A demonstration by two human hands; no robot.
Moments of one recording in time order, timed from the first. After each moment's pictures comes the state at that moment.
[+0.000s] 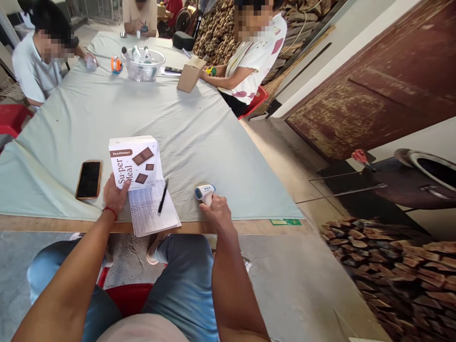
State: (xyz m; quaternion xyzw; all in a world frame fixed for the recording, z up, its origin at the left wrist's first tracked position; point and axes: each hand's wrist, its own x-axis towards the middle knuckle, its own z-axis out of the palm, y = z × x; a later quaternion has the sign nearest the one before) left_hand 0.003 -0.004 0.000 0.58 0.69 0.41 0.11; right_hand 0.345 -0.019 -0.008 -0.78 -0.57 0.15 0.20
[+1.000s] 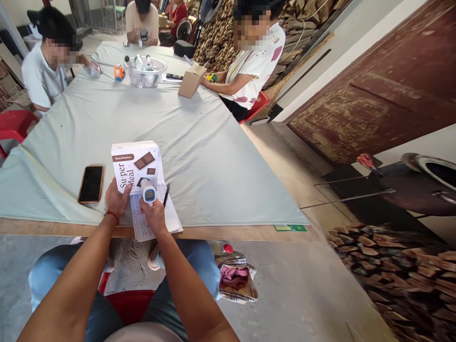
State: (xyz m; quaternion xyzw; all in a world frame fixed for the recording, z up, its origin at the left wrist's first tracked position) left_hand 0.002 -0.005 0.003 0.59 0.69 0.41 0.12; right_hand 0.148 -0.036 0.002 -0.54 -0.49 0.49 0.48
